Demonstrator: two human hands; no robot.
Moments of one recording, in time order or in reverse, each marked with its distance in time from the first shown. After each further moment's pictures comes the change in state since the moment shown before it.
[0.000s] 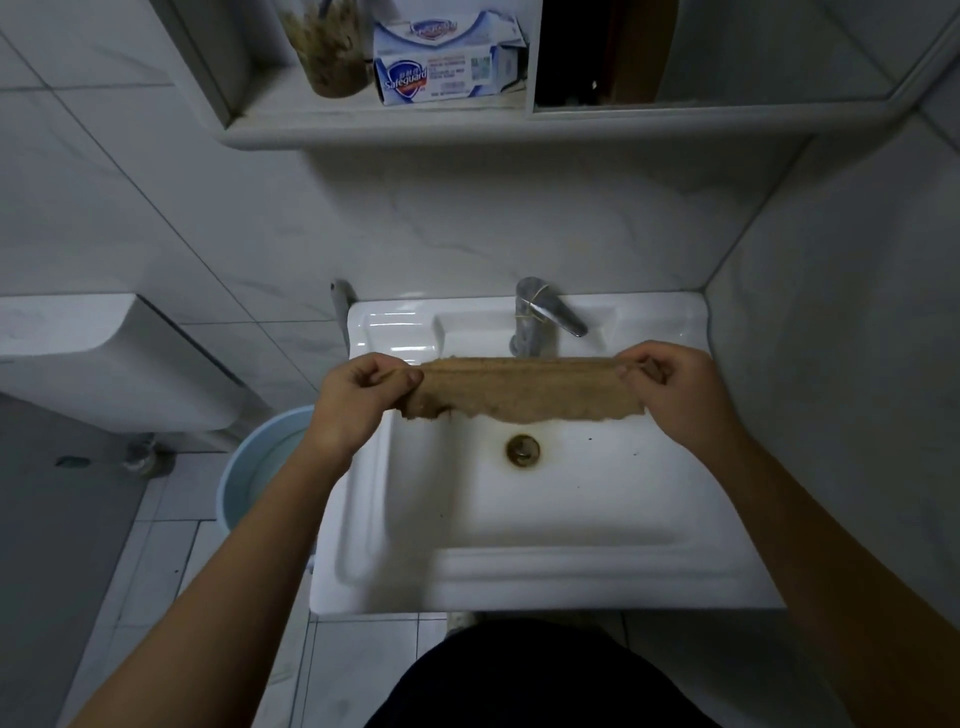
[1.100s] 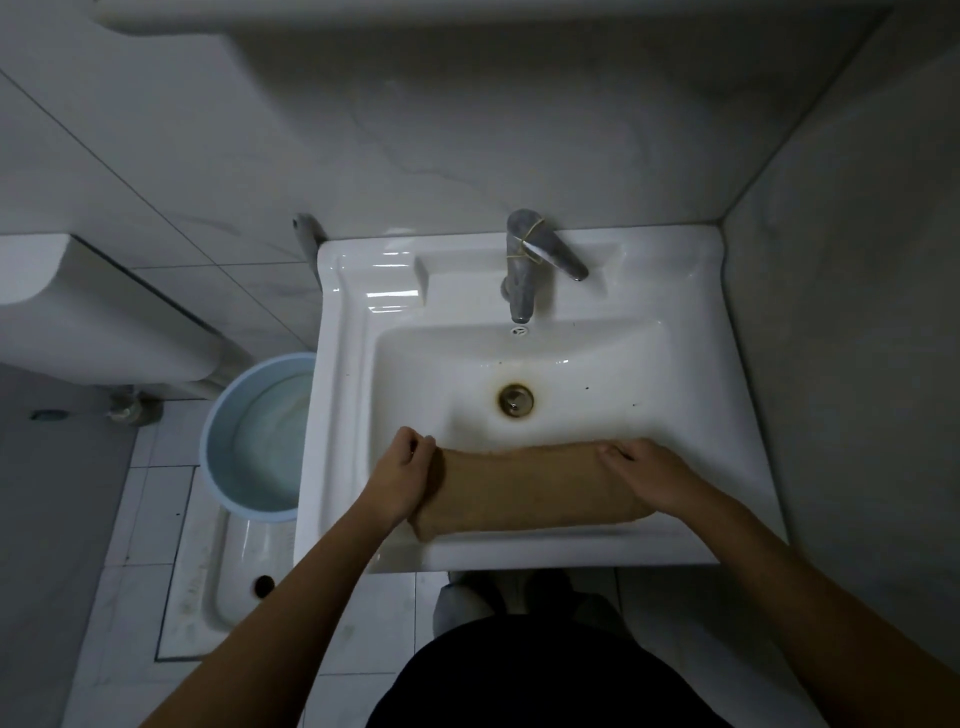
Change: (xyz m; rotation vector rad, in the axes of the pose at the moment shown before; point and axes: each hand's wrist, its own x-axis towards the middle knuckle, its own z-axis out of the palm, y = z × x) left_hand -0.052 -0.115 0.056 0.352 -0.184 -0.383; right_hand -0.077 0.101 0.055 -0.211 -0.585 0.594
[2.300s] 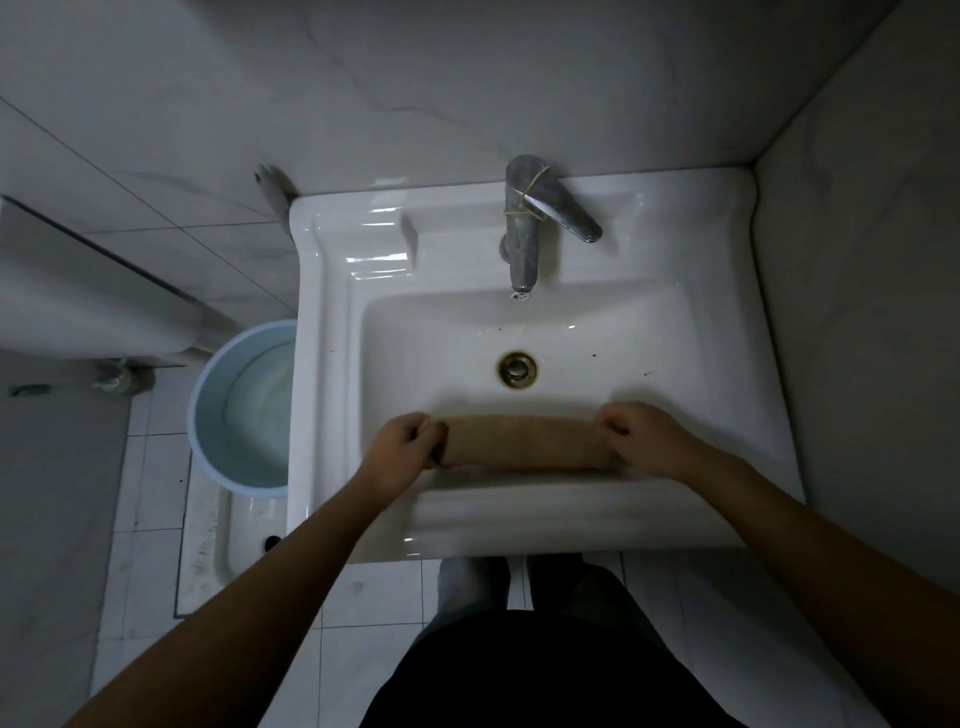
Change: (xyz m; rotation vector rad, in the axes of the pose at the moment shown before) left_hand 0.045 -0.026 0.005 0.084 -0.104 0.110; right_hand 0.048 0.014 0.004 -0.178 -0.053 -0.238
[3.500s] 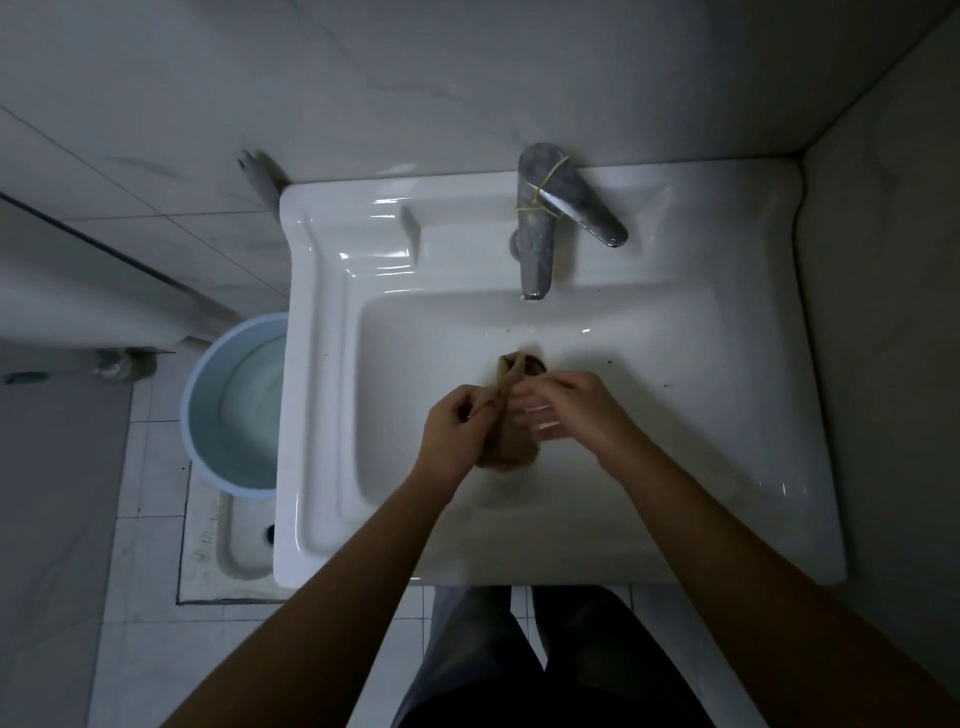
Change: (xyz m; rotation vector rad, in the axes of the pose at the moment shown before) left_hand 0.032 0.049 0.052 -0.333 0.131 -0.086; right_hand 0.055 -0.094 0.012 0.883 0.032 0.271
